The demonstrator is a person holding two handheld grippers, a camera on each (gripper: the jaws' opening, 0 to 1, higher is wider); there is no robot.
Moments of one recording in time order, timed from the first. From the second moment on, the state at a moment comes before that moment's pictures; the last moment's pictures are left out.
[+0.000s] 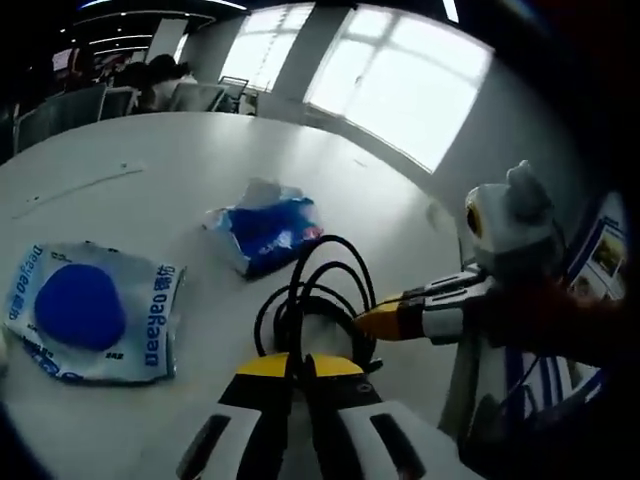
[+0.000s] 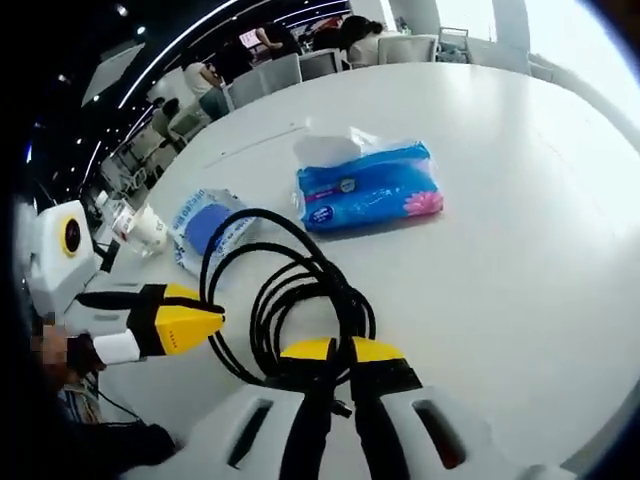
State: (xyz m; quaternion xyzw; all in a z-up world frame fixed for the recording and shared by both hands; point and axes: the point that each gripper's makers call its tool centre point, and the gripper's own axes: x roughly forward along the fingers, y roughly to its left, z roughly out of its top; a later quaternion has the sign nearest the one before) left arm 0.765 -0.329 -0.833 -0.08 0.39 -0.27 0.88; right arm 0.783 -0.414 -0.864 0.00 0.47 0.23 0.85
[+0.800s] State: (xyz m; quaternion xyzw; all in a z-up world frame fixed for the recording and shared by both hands) left arm 0.771 -0.313 -0.827 -0.03 0.36 -0.28 0.89; right arm 0.791 -0.416 -0.857 -0.08 0.43 0.24 0.87
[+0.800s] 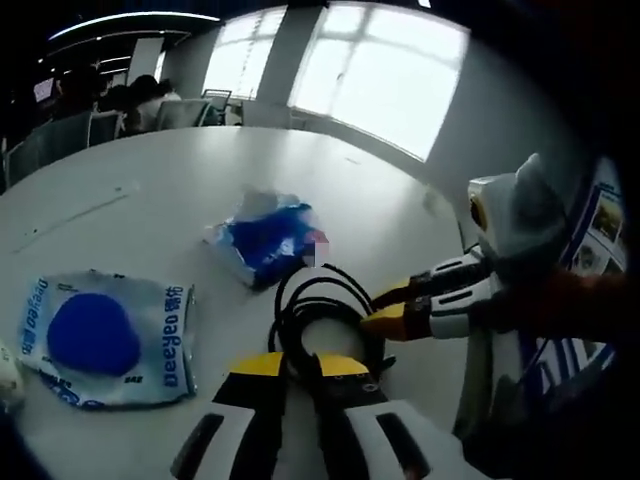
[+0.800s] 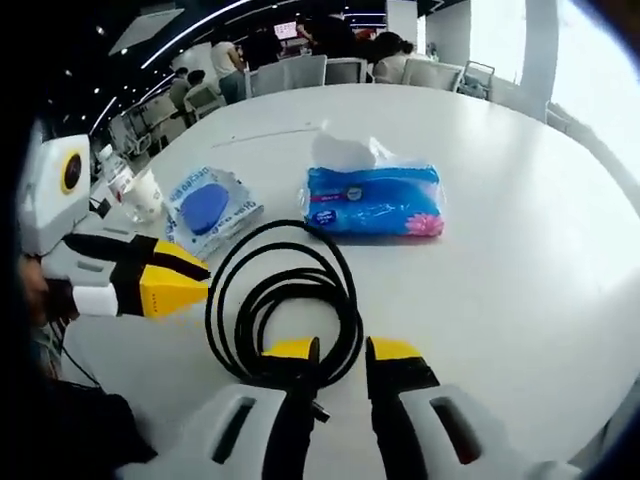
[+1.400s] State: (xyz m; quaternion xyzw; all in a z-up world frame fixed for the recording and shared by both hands) left arm 0.774 -0.235 -0.812 -0.03 0.37 -0.24 0.89; right arm 0.785 -0.380 -0.830 -0.03 0.41 0.23 0.88
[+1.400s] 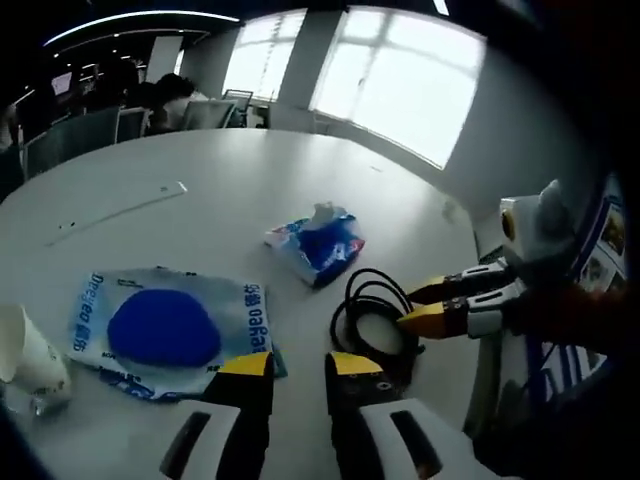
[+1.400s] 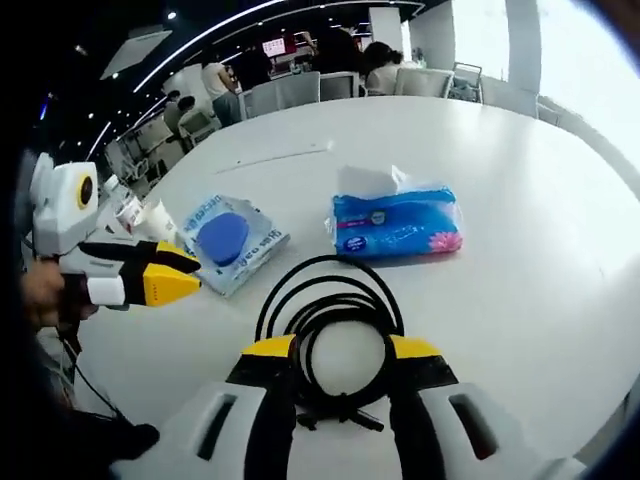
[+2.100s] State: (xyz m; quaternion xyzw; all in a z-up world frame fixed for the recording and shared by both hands) left arm 0.815 -0.139 -0.803 0.02 0.39 -0.21 0.90; right arm 0.779 -0.313 -0.815 0.01 0.39 0.26 0.88
